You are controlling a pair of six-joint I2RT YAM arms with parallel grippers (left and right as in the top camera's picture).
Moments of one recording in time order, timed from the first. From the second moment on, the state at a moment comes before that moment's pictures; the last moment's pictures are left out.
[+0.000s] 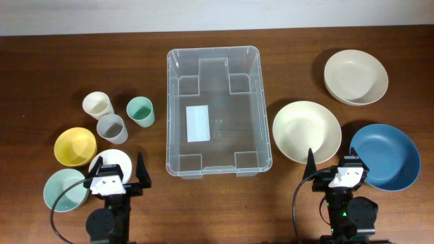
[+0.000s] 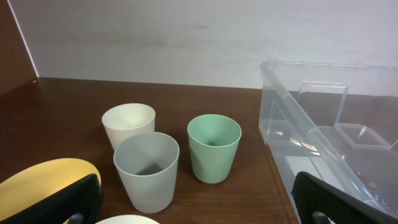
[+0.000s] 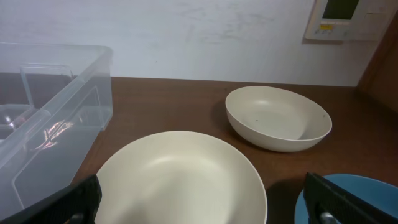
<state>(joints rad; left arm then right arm) 0.07 0.02 0.01 -0.08 0.00 -0.05 -0.03 0.01 0.05 -0.15 0.02 -0.05</state>
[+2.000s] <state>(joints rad) 0.07 0.87 0.95 -0.77 0.07 -0.07 -0.03 1.14 1.19 -0.97 -0.07 0.08</state>
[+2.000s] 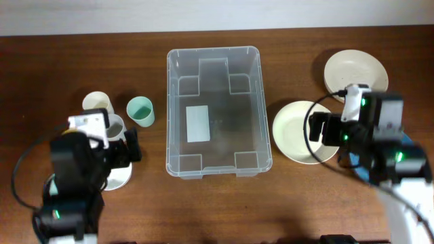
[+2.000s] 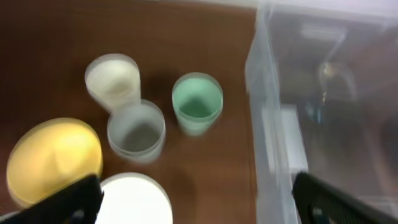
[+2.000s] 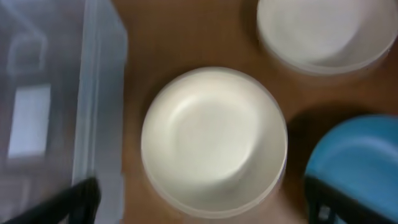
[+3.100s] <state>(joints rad) 0.07 1.15 1.18 -1.00 0.08 -0.07 -0.25 1.92 1.39 -0.85 -0.08 -0.22</state>
